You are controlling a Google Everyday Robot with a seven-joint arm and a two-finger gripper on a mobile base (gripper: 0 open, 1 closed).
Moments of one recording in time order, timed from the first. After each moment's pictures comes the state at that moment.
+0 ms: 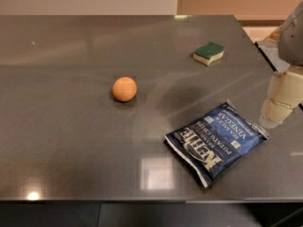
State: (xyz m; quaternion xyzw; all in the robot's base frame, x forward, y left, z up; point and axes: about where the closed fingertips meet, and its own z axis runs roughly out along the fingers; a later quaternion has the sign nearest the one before) arm 0.438 -0.217 0.976 -0.60 0.78 -0.03 0.16
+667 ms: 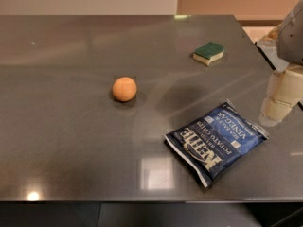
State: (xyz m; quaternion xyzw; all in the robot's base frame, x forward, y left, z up) arm 0.443 -0.217 0.975 -0.61 0.77 -0.03 0.16
